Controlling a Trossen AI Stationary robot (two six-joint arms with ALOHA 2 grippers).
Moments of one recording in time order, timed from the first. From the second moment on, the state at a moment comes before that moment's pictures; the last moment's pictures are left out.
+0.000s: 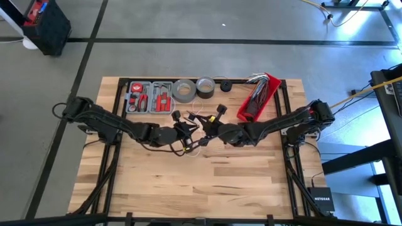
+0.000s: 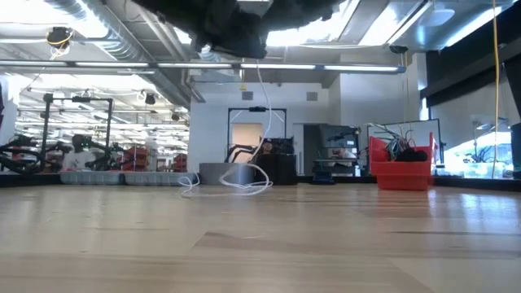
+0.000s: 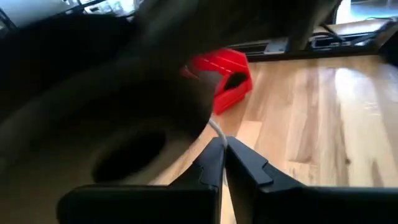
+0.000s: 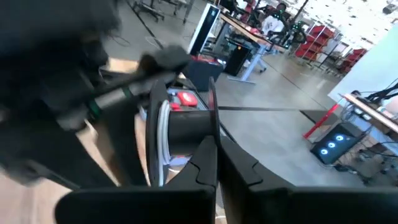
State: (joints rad) left arm -0.23 1.47 0.88 0.22 -0.70 0.03; right arm 0.22 1.61 1.13 0.22 0.80 -0.19
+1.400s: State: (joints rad) left arm -0.33 1.17 0.88 -0.05 -0.82 0.01; right arm 0.36 1.47 1.14 -0.17 0.77 -0.11
